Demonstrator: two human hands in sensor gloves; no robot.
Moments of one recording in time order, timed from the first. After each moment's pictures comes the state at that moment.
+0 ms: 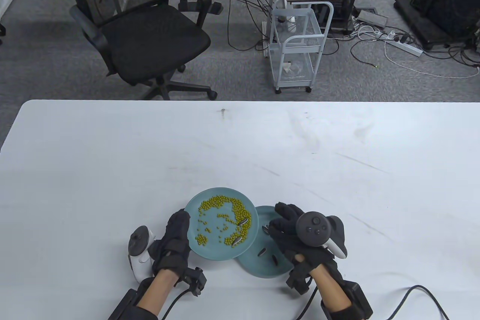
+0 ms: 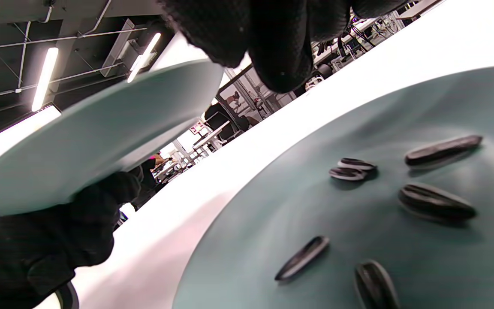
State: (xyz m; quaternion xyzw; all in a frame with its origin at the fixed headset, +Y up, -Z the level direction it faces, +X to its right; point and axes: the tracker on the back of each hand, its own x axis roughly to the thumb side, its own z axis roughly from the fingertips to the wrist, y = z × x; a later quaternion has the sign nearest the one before) left_hand -0.214 -0.817 -0.260 -0.12 0.02 0.76 0.64; right_hand 0.128 -0.747 -0.271 0.18 0.05 0.92 0.35
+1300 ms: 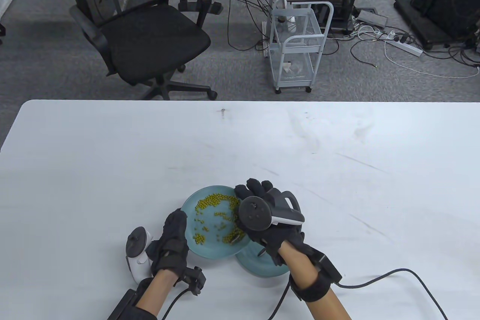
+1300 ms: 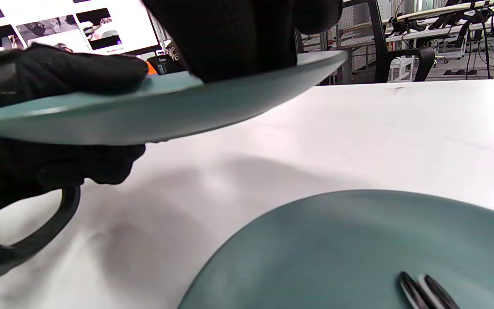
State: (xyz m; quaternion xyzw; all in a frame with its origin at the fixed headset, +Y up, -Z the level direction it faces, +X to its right) left_hand -0.215 -0.814 -0.258 -0.10 0.03 0.75 0.65; right_hand 0.031 -0.692 -0.301 0.34 0.09 0.93 0.10
